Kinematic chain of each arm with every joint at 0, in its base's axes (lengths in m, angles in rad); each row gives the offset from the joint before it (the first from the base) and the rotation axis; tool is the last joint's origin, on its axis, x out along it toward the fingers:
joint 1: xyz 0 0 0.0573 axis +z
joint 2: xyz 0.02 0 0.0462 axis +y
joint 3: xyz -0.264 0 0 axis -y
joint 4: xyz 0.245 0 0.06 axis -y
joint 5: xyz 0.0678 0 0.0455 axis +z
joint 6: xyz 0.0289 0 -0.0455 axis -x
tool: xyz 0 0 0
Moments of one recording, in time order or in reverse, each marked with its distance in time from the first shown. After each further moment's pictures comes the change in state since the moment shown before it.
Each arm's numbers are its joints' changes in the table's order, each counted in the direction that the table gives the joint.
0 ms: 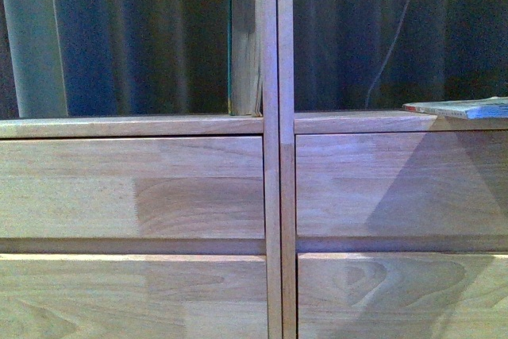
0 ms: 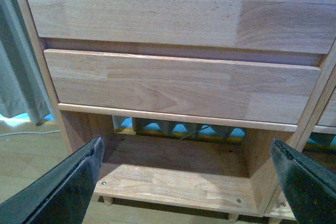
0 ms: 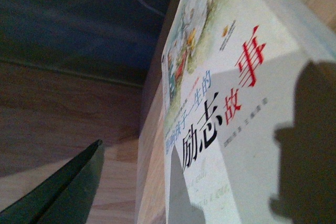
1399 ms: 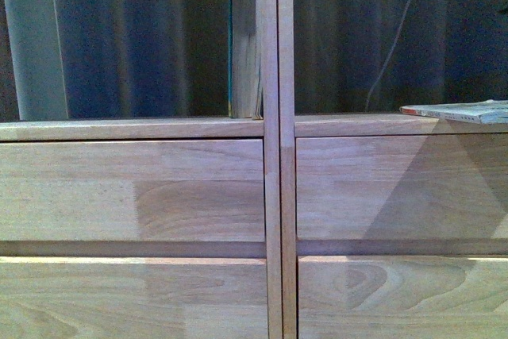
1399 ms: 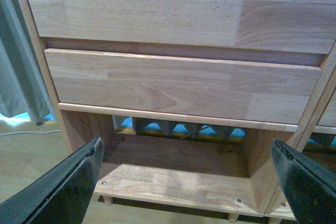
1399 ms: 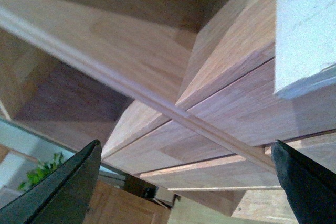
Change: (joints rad) left arm 0.000 0.000 0.000 0.000 0.000 0.000; right arm 0.109 -0.327 -0.294 0.097 0.166 0.208
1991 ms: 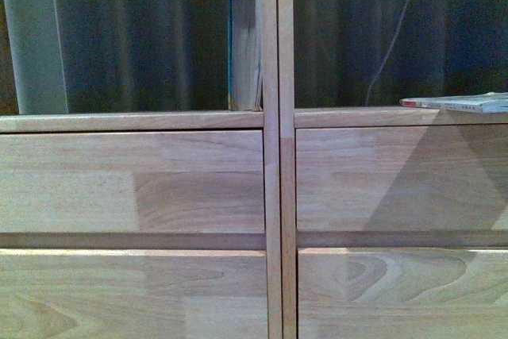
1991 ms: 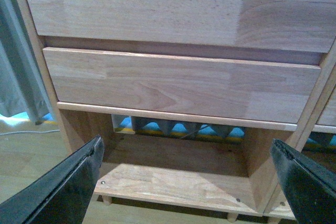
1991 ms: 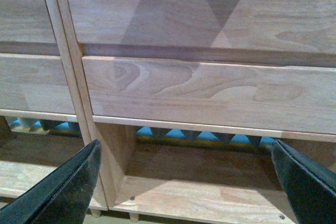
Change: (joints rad) left arm 0.000 0.000 0.000 0.000 0.000 0.000; right arm -0.100 -0.955 -0.709 -0.567 0.154 0.918
